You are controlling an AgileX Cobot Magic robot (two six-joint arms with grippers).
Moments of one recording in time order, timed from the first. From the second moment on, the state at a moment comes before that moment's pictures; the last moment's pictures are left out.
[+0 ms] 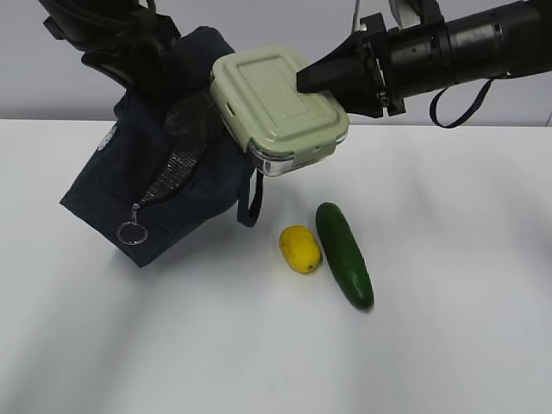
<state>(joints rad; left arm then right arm) -0.40 1.85 -1.80 -0.23 1.21 0.17 0.06 1.99 -1.54 1.35 1.18 -0.88</state>
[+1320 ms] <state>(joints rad) -0.43 1.89 -1.80 -0.35 1.24 0.18 0.18 2.13 -1.54 1.44 1.14 -0.97</state>
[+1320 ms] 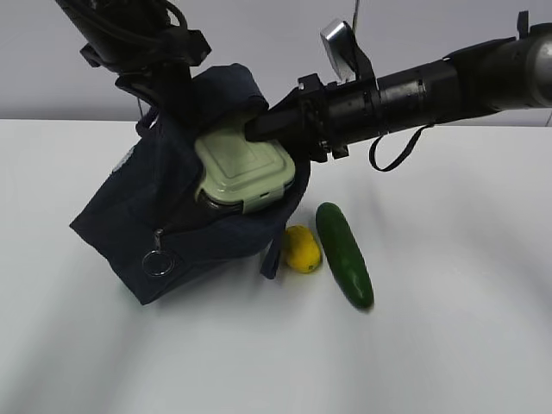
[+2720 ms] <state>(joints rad) -0.36 1.95 -1.81 -0.41 1.24 0.20 0.36 2.23 -1.57 1.50 0.77 -1.13</state>
